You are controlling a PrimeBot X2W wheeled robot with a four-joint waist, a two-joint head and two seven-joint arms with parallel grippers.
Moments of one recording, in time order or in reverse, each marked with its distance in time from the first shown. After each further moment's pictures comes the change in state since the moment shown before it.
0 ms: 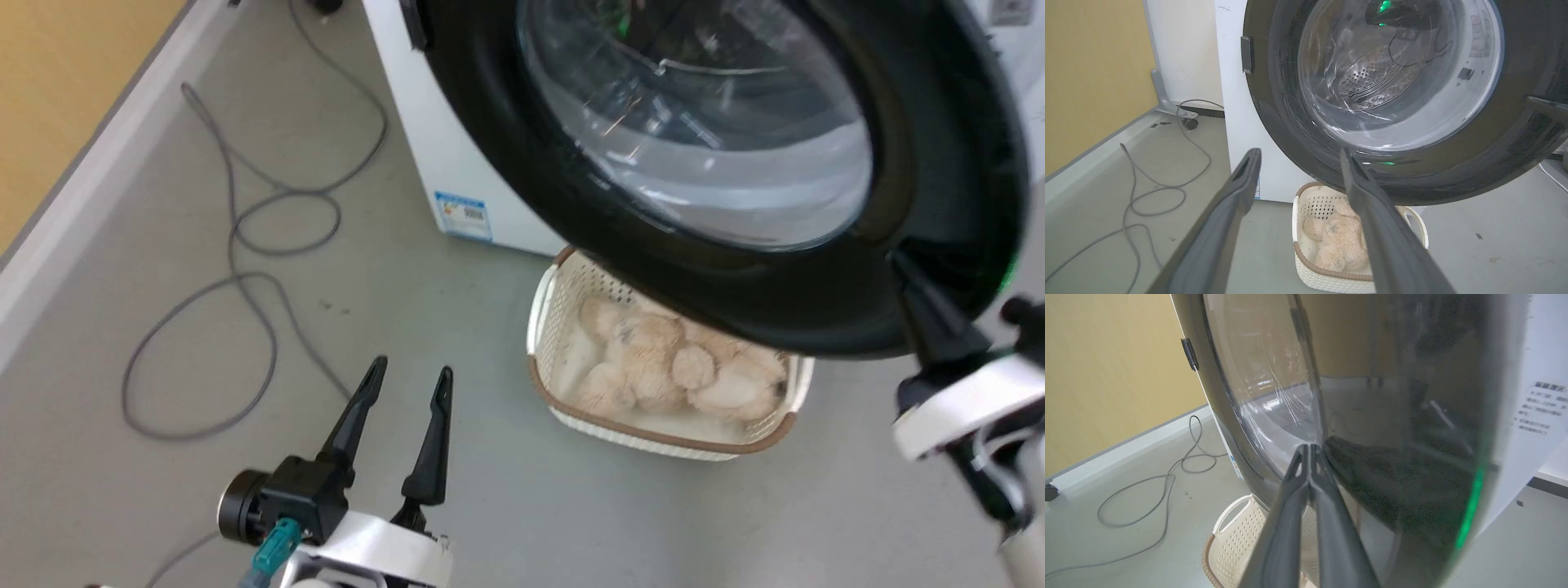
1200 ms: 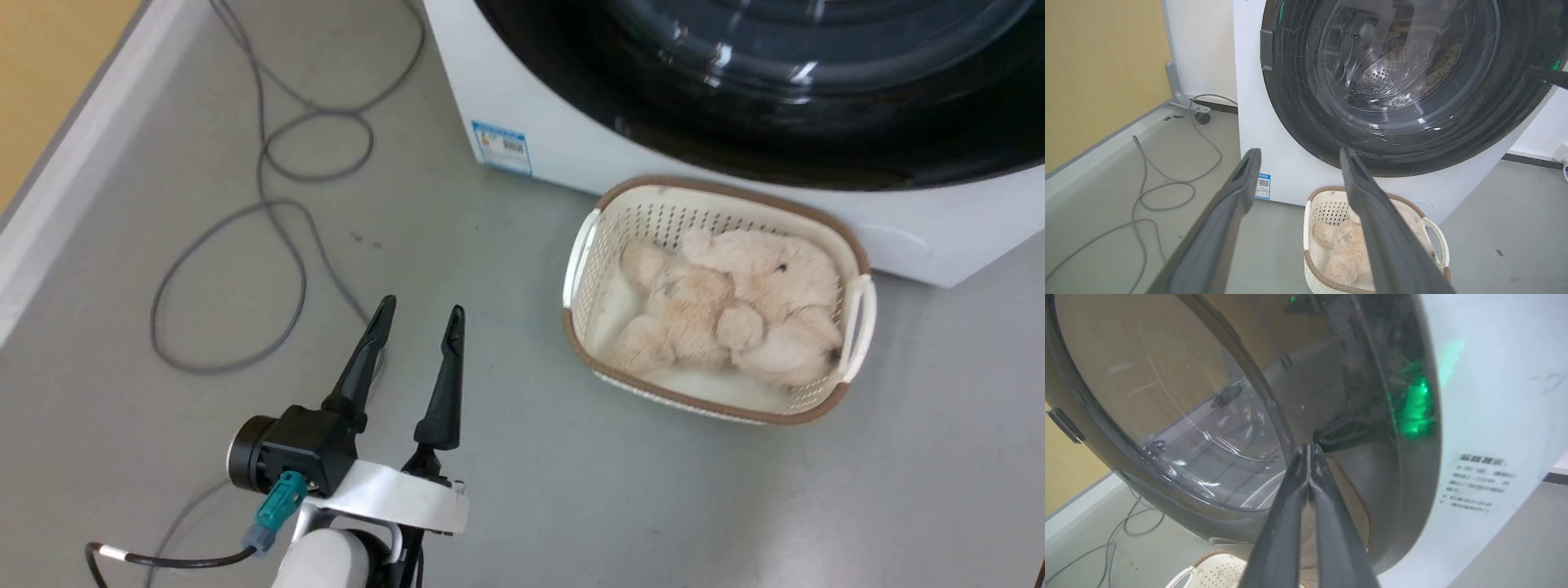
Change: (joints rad) left arm -0.109 -0.024 -0.021 -0.009 -0.024 0.028 0.000; right arm -0.533 -0.116 -0.054 0.492 0.128 0.017 0.011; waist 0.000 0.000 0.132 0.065
